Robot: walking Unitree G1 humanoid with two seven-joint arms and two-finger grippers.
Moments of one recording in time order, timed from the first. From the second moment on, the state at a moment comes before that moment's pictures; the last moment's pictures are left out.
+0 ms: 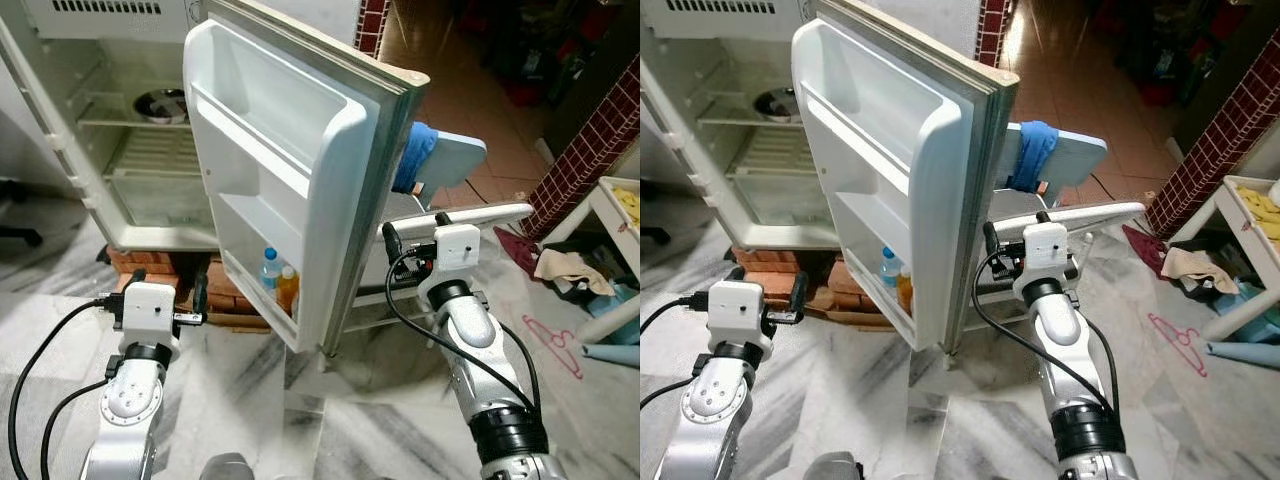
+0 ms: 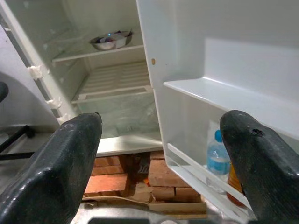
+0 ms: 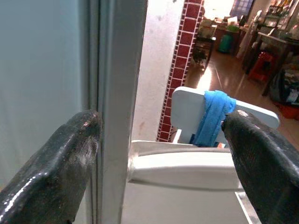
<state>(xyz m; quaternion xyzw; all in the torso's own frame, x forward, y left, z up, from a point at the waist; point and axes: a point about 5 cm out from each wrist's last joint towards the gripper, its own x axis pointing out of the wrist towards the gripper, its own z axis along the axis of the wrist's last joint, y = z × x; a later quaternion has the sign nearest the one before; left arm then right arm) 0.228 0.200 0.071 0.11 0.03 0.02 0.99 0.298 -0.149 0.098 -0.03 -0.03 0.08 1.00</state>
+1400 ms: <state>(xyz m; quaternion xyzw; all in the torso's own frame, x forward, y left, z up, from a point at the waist) 0.205 0.203 0.061 0.11 0.06 0.05 0.99 0.321 -0.116 0.134 0.12 -0.02 0.34 0.93</state>
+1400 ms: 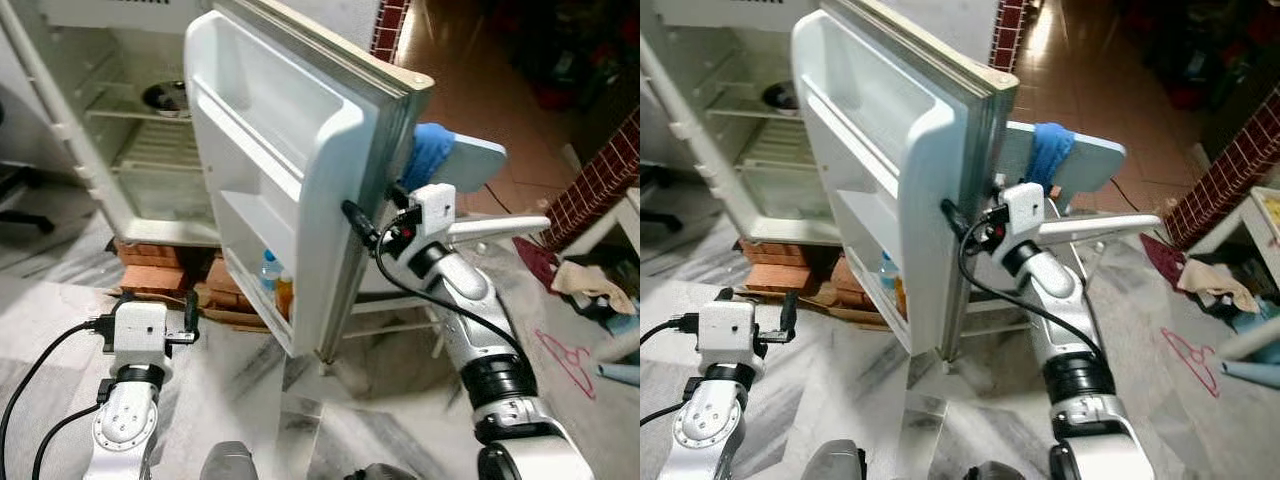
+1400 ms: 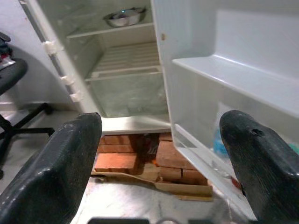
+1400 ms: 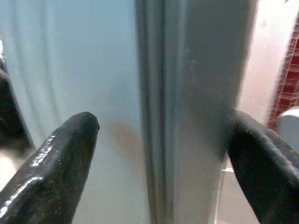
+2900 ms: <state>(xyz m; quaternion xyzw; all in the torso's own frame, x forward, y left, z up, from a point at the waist) 0.244 0.196 0.088 0.09 0.01 -0.02 1.00 0.293 -0.150 0.107 0.09 -0.03 0.09 0.99</state>
